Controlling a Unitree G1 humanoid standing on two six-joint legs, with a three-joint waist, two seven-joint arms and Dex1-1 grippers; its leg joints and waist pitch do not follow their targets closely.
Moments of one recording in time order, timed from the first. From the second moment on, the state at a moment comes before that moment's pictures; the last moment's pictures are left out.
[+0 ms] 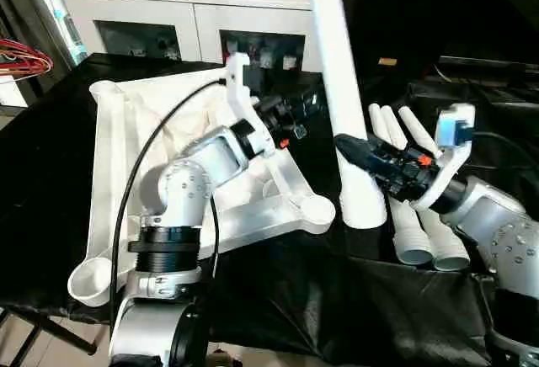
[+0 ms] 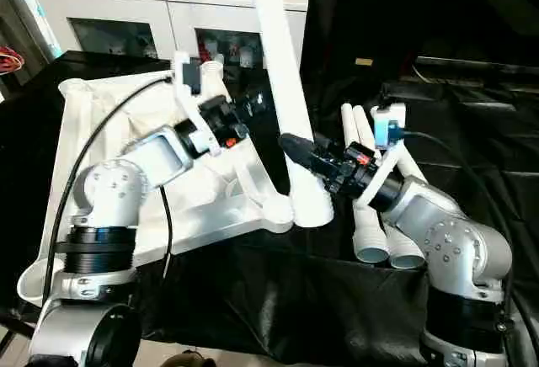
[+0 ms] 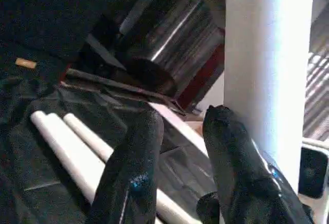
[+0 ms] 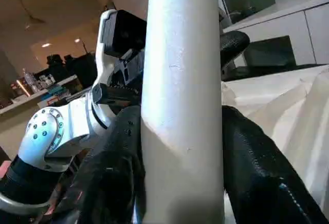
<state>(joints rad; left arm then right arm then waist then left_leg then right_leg) -0.73 -0.06 0.18 0.11 -0.67 0.83 -0.52 -0.38 -0.29 -0.30 -0.18 0.77 0.91 0.83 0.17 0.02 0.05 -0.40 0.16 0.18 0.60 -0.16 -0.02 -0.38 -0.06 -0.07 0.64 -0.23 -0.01</state>
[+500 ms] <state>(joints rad) -0.72 -0.08 0.25 0.10 -0.82 0.90 -0.53 -0.38 -0.29 -0.34 -0.20 0.85 0.91 0.75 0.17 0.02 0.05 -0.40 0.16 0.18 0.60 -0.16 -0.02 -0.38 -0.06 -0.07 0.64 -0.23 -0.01</state>
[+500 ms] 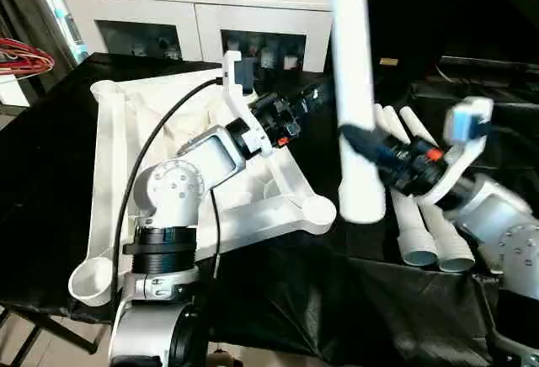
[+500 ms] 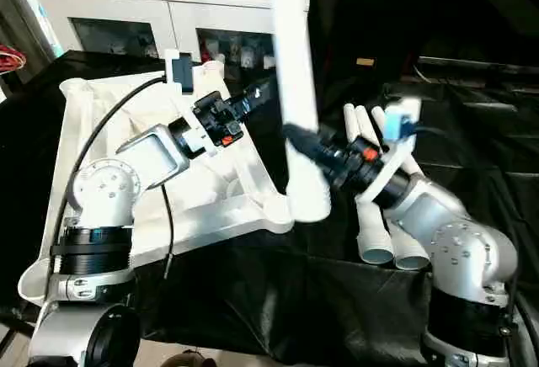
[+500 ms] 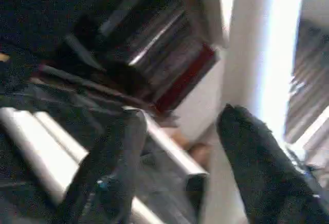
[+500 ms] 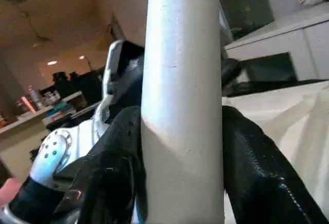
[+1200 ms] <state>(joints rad) -0.79 -0.10 0.16 0.15 -0.68 0.86 -0.33 -0.34 -0.33 -0.06 -0.25 0.59 0.79 0.62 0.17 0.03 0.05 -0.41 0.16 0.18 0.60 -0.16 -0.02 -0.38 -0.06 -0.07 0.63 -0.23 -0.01</state>
